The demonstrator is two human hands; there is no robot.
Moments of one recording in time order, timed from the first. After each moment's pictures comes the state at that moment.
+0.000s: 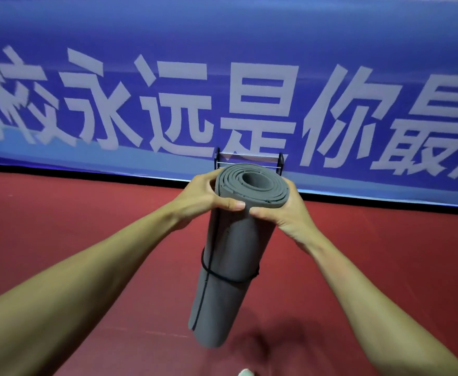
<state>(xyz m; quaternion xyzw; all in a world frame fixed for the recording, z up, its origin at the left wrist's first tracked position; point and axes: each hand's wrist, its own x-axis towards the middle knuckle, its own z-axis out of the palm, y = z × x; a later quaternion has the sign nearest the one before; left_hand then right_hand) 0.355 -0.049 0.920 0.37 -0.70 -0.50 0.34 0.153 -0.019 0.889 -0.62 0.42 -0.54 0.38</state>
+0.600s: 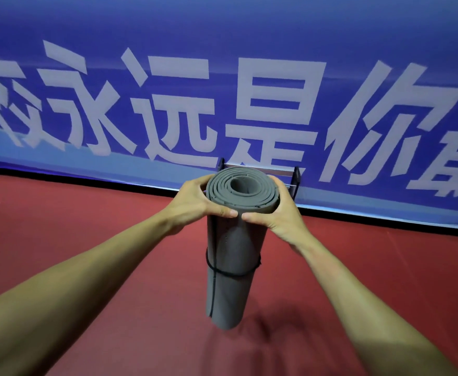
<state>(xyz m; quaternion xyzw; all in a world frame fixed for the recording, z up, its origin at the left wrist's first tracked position) 0.309 -0.367 0.904 0.44 -0.68 -0.46 0.36 0.096 -0.349 0.865 -0.61 0.51 -0.48 0.38</state>
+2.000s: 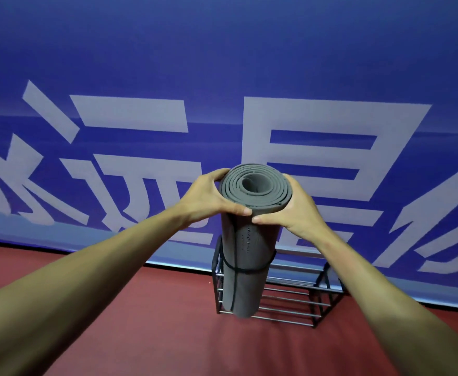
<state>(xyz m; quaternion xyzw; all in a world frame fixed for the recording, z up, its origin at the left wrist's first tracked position) 0.234 -1.098 0.906 0.47 -0.72 -0.41 0.30 0.024 -1.059 0.883 -0.64 0.59 -0.40 0.28</state>
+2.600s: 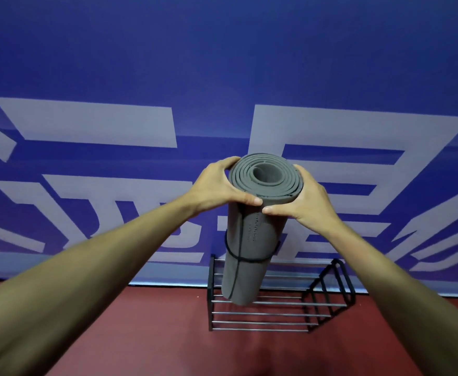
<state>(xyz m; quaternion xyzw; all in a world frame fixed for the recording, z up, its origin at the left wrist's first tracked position) 0.237 -1.263 0.898 0.41 -0.76 -0.41 0.29 0.032 -1.192 0.885 -0.63 0.63 -0.40 0.21</state>
